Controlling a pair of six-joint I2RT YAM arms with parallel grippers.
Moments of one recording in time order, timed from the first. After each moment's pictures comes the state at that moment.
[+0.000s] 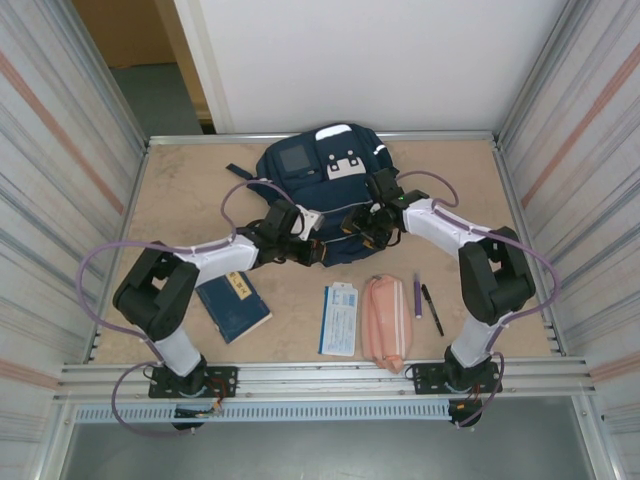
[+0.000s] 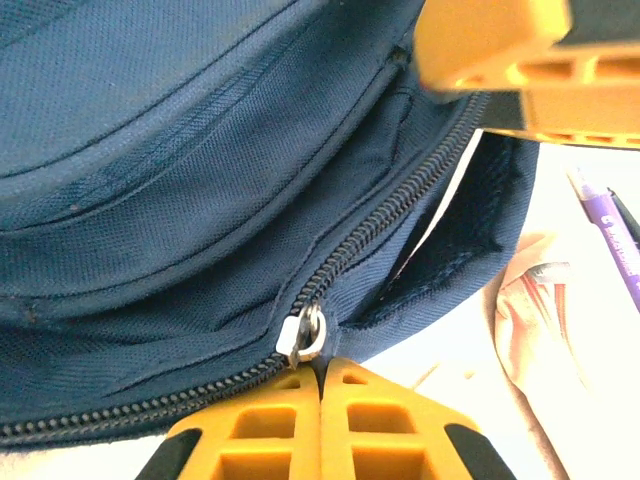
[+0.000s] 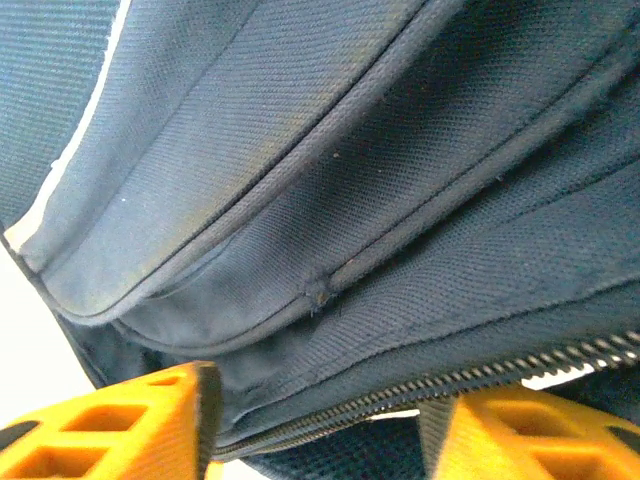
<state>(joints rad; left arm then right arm) -0.62 1.68 0.93 -0.08 0.38 -0.27 0.47 1.75 1.21 -0.56 -0.25 0.98</state>
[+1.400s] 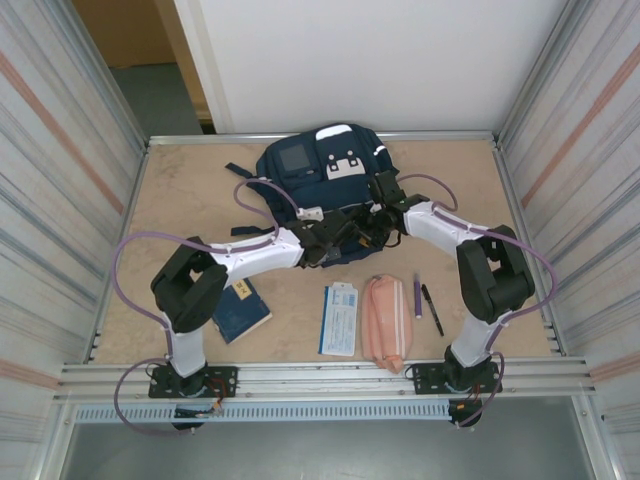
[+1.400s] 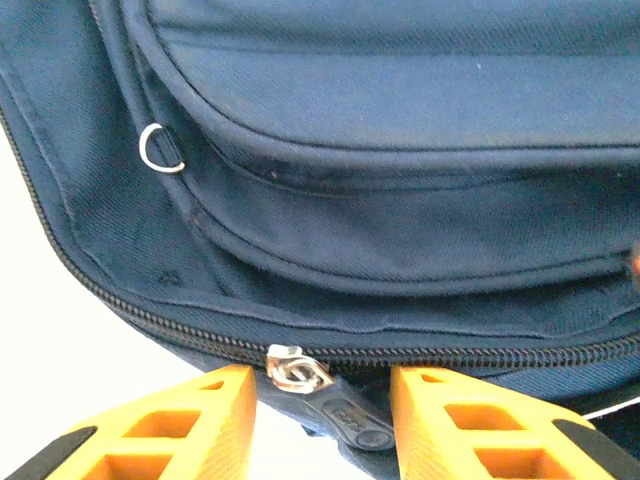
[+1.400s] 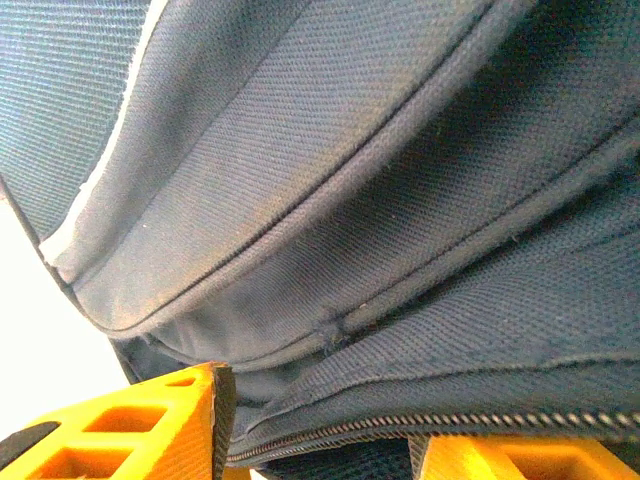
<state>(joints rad) -0.89 1.86 1.31 -0.58 -0.40 -1.00 0.45 1.75 1.17 -0.45 -0.31 1.00</state>
